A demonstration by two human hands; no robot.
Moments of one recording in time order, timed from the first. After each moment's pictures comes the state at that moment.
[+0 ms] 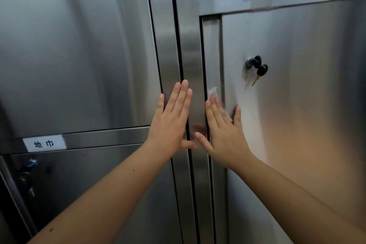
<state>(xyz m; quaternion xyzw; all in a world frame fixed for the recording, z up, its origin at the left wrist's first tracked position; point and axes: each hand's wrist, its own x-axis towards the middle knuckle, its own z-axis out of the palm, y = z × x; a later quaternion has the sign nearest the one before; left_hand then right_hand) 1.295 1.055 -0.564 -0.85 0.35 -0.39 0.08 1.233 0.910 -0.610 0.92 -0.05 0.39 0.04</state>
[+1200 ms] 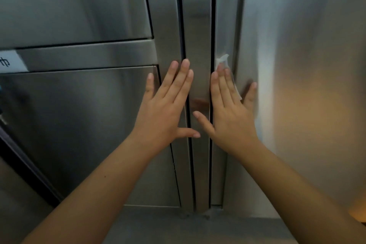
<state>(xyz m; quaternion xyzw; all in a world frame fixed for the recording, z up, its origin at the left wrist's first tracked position) 1.283 1.066 -0.683 -0.85 0.38 -0.36 0.05 1.235 0.912 -0.721 0.90 -0.04 0.44 0.04</state>
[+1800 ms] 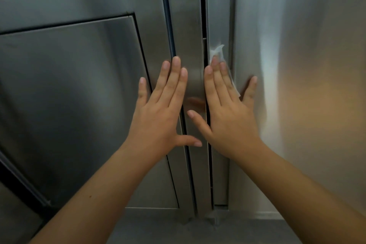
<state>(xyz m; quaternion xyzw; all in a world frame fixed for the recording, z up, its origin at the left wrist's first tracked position) 1.280 1.054 -0.759 -0.85 0.38 -0.36 -0.01 1.243 0.906 -0.790 0.88 -0.03 0.48 0.04</state>
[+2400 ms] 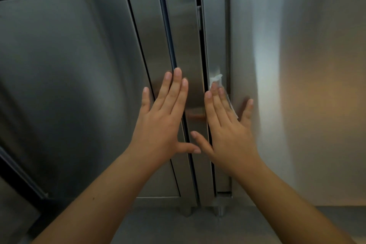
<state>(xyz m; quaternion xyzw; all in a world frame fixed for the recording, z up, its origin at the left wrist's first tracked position) 1.277 1.058 -0.820 -0.87 0.38 -0.30 0.02 1.232 0.913 -0.879 0.89 -0.05 0.44 0.06</state>
